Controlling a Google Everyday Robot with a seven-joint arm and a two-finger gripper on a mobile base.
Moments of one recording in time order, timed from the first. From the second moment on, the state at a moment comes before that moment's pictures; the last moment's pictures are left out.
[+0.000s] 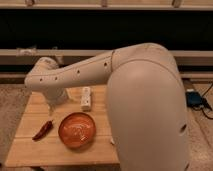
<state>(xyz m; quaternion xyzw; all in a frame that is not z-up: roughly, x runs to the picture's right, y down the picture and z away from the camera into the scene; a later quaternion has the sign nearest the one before) -0.213 0.093 0.712 -0.24 0.14 0.48 0.83</state>
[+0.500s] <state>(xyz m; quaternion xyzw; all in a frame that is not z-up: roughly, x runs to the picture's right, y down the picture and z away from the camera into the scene) -0.213 0.092 0.711 -0.24 0.14 0.49 0.83</state>
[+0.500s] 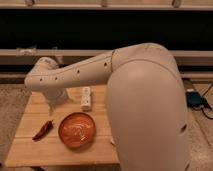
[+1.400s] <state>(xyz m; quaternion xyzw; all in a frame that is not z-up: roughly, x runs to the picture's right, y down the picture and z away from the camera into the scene) -0.110 0.170 0.758 -0.28 0.19 0.56 0.75</state>
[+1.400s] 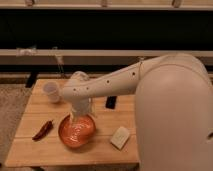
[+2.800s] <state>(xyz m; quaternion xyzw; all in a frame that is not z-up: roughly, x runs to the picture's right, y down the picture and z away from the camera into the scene) -0.072 0.235 0.802 -0.35 0.22 0.62 0.67</state>
